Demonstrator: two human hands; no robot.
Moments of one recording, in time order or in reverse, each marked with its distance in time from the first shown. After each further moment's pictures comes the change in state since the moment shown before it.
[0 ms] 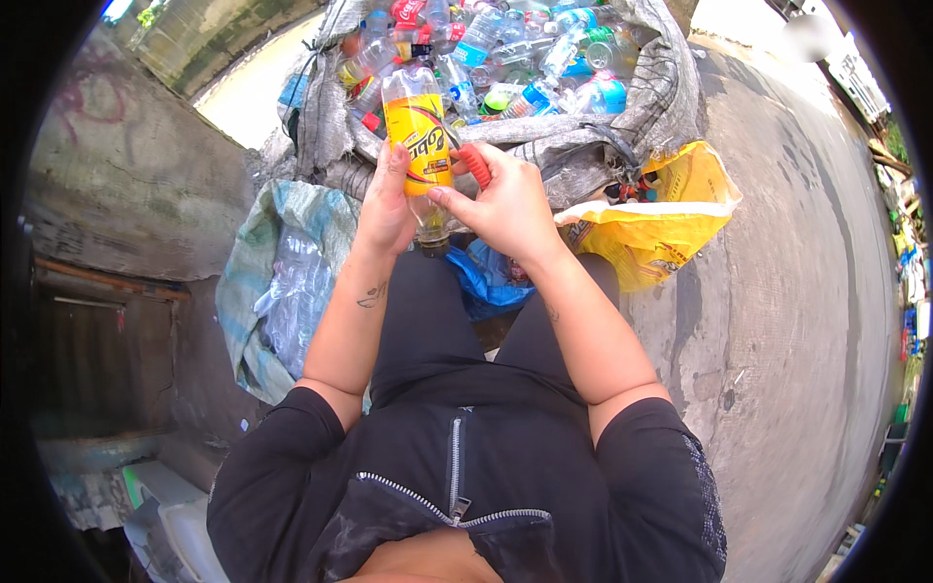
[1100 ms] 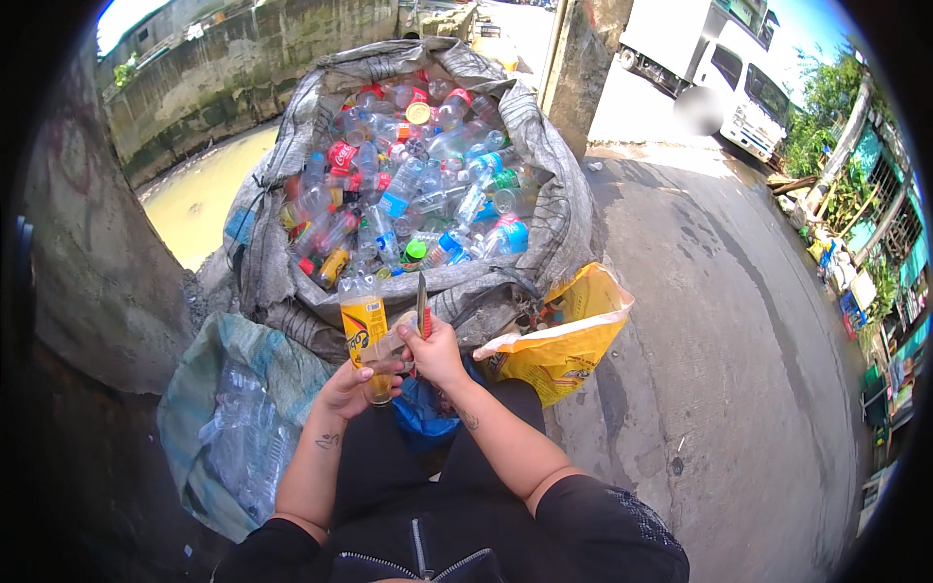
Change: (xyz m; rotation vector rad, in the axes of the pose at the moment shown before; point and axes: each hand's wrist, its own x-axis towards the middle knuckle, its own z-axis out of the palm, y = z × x) left_hand -0.039 -0.030 -0.064 -0.226 -0.260 -0.495; right_hand -0.004 0.067 0.039 0.607 0.104 0.329
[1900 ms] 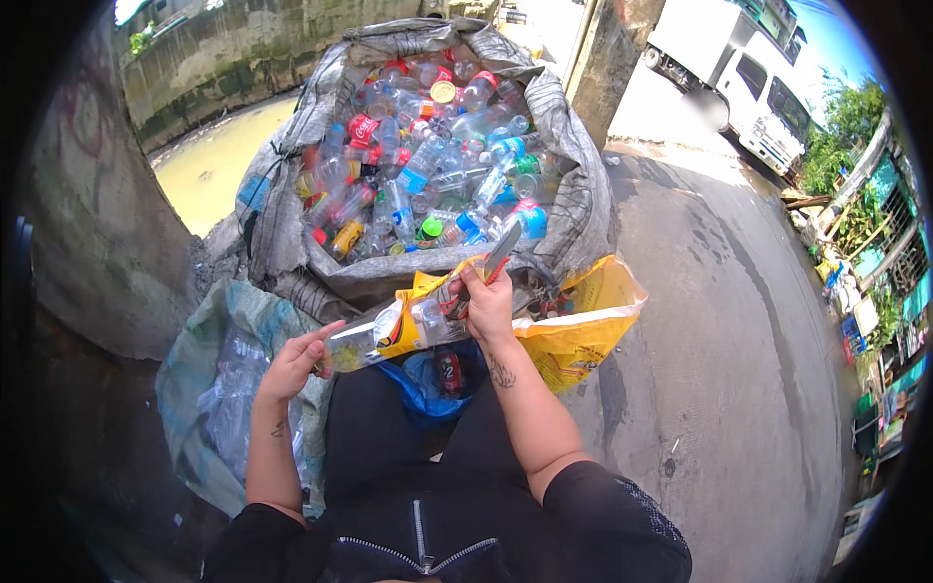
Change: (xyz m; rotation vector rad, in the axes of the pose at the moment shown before) left_hand -0.071 0.072 -0.003 0.682 0.172 0.115; right_hand 0.029 -0.035 -0.027 0.269 0.097 -0.244
